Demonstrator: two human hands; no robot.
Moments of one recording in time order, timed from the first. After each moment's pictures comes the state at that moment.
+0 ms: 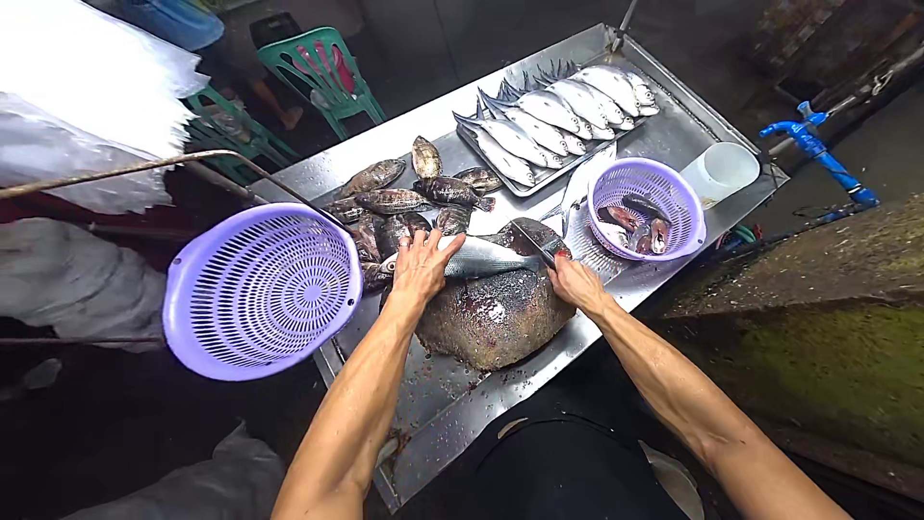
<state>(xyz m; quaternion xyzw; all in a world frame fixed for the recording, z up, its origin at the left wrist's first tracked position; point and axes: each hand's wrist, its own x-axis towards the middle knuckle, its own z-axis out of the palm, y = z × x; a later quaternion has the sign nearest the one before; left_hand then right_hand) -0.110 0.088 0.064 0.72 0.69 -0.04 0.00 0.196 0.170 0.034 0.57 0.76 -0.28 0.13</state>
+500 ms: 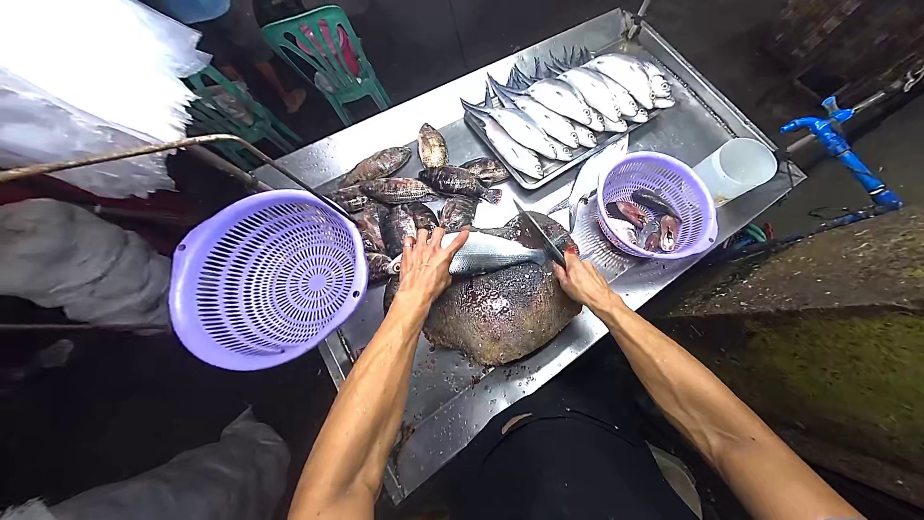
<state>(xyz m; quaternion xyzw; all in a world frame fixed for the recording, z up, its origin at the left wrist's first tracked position) -0.112 0.079 0.046 0.70 0.71 -0.01 0.01 0.201 0.168 0.012 0.57 0.76 -0.30 0.09</state>
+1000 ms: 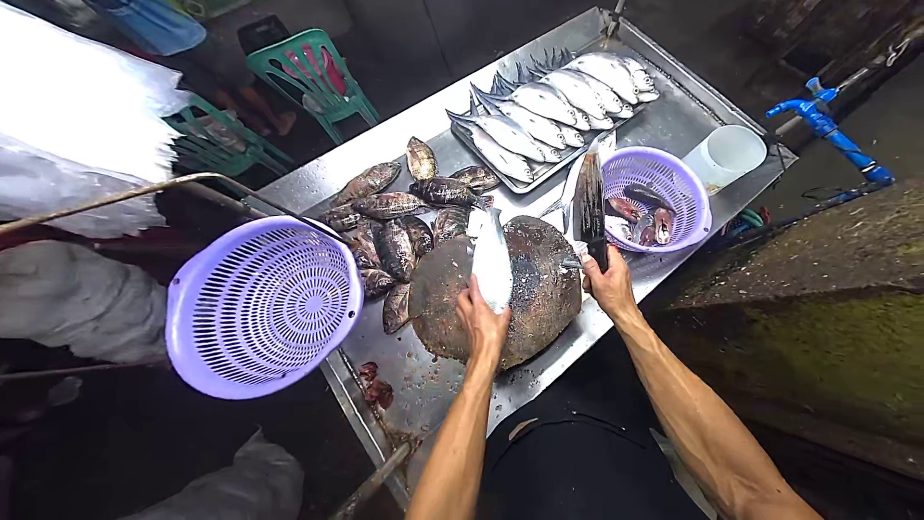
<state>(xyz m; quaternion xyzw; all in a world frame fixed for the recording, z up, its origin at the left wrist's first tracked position) 0.022 0.034 -0.009 0.38 0.86 0.26 0.23 0.242 0.147 0.030 0.58 0.60 -0.45 -0.32</state>
